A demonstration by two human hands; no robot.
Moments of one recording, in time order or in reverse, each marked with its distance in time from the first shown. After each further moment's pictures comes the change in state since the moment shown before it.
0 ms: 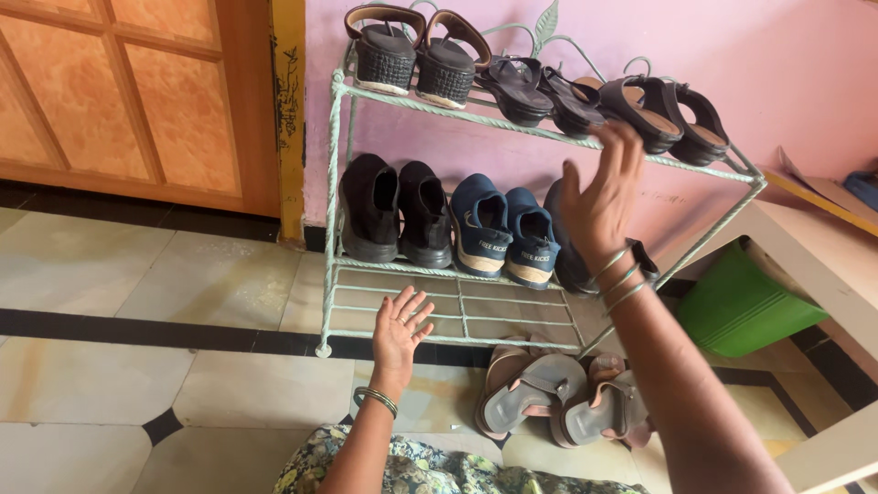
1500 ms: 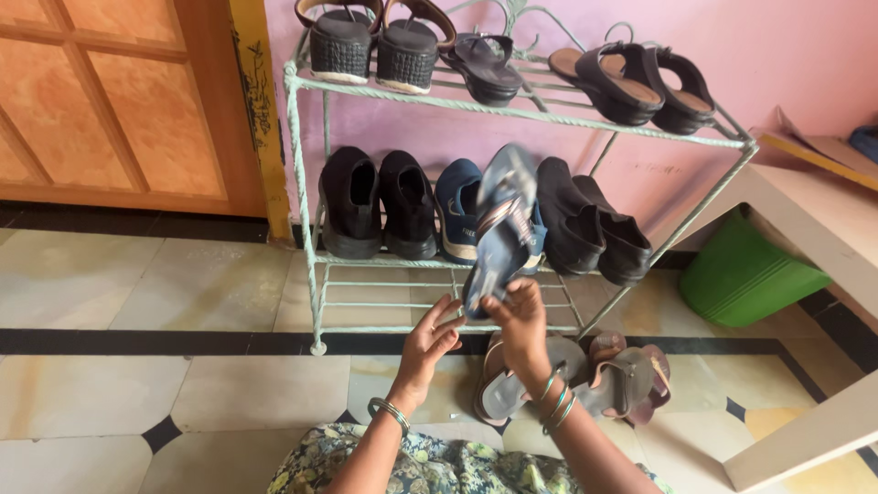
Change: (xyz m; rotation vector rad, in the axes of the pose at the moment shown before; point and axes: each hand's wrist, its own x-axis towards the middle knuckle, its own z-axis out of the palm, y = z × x) left_hand -0.036 -0.029 0.038 0.416 -0.314 0.038; right_hand -0.239 -0.034 0.053 1.331 -0.007 1.076
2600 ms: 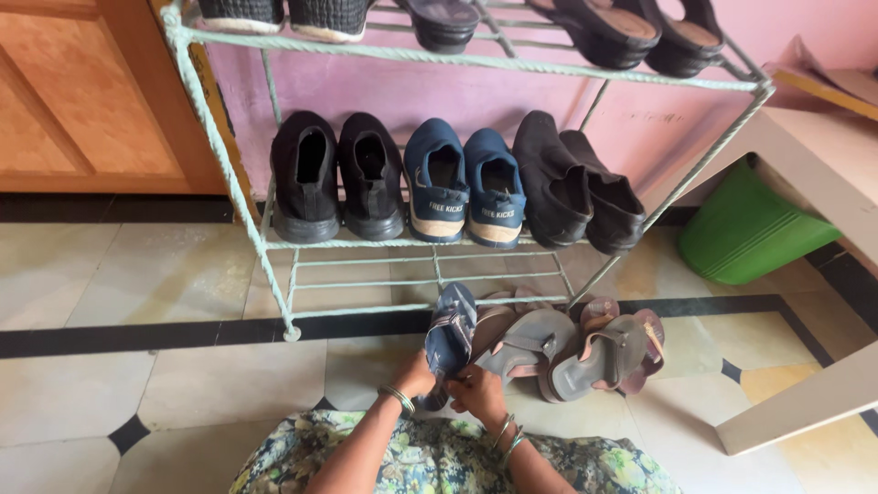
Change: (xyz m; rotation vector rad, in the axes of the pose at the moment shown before) left_hand 0.010 -0.222 -0.074 1.211 -0.120 -0.691; right_hand -0.119 0.158 -0.127 -0.734 -0.069 0.651
